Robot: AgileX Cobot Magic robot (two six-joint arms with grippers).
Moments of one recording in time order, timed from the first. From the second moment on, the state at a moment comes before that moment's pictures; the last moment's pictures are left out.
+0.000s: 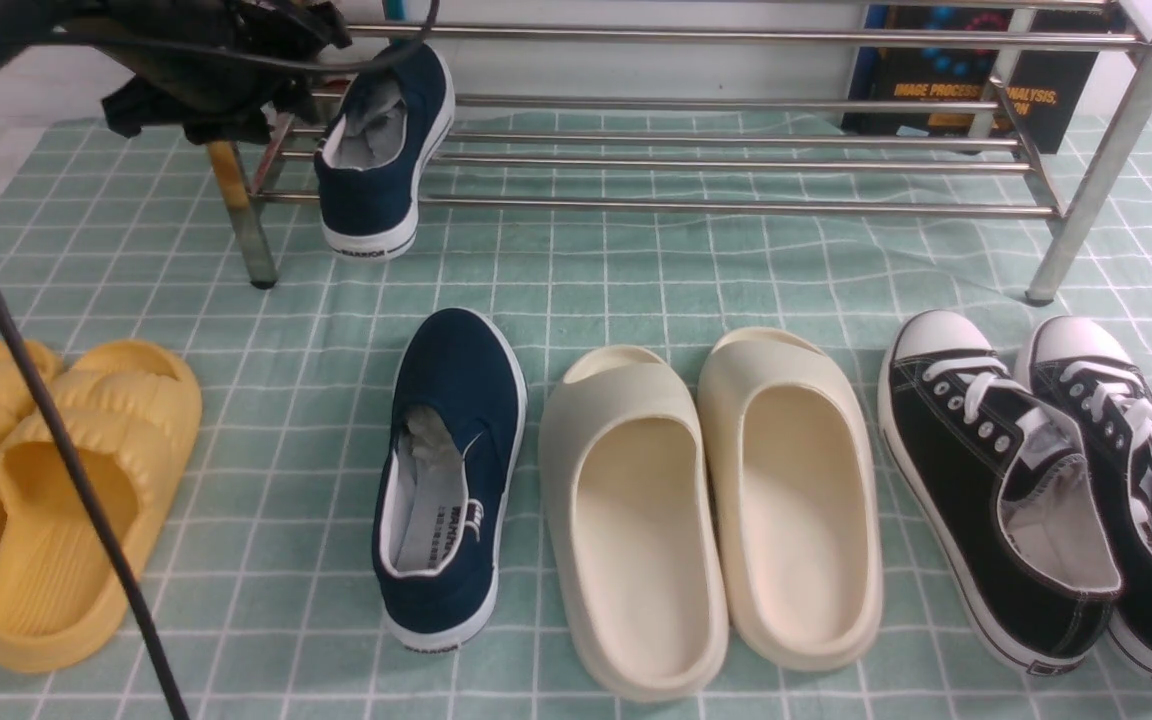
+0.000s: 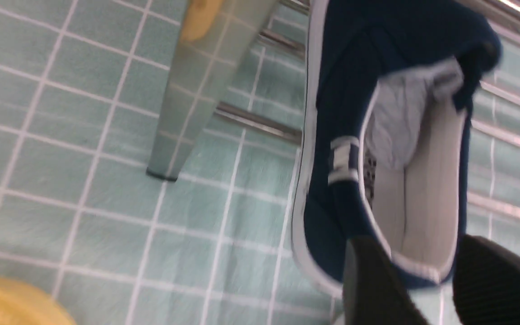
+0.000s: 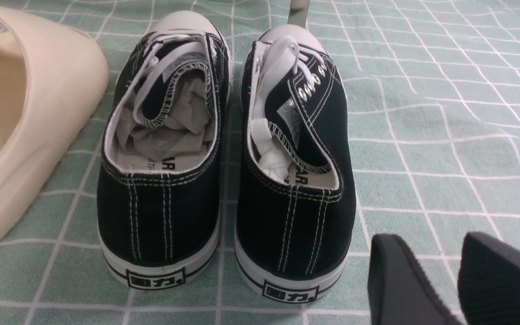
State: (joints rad) right arm -0.08 -0.01 0.02 0.00 0.36 -0.06; left arm -0.09 1.89 -1.80 -0.11 0.79 -0.29
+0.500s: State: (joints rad) right arm -0.08 -0.01 0.02 0.00 0.36 -0.06; left arm -0.19 2.03 -1.69 -0.11 0.62 -0.18
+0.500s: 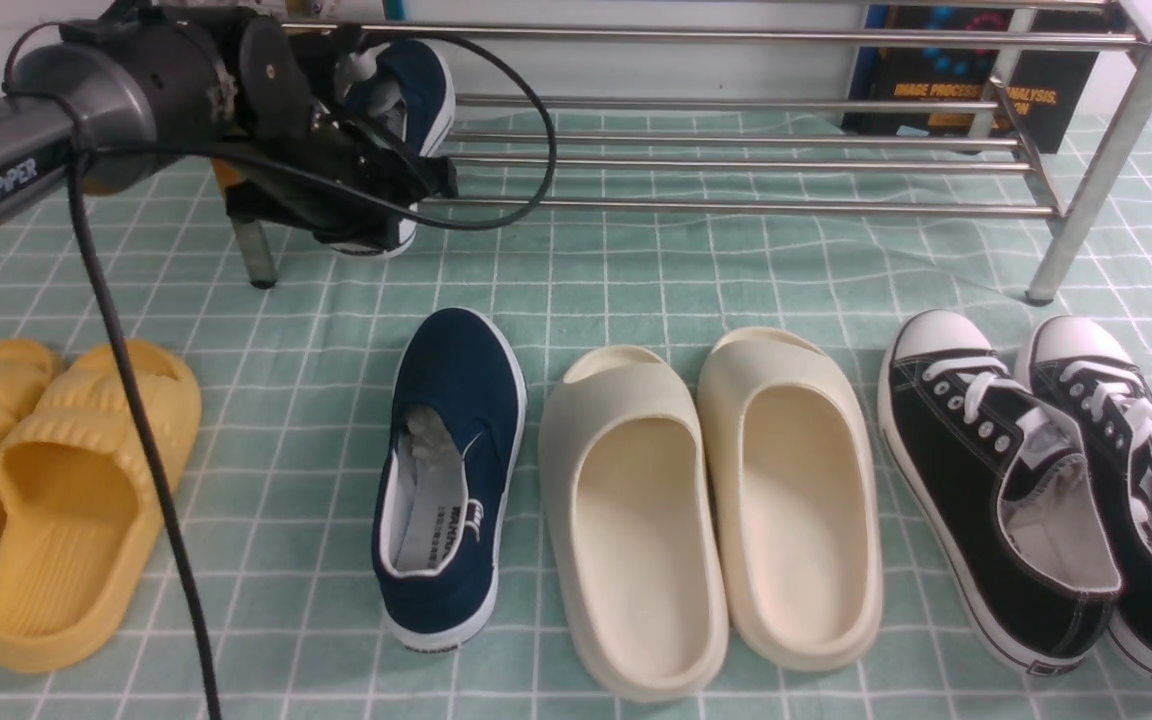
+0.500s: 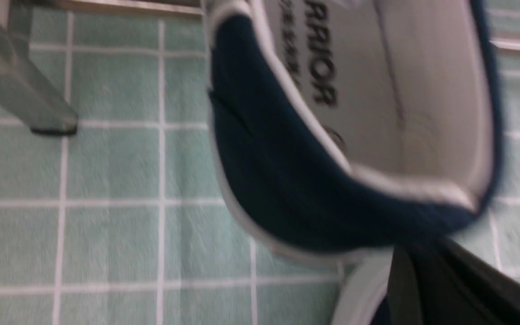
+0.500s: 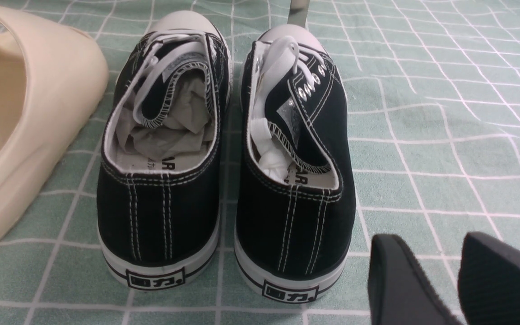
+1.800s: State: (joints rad) right arm -0.08 -0.01 0.02 0.00 0.36 -0.06; left arm -0.17 1.56 -1.59 -0.05 1.21 -0.22
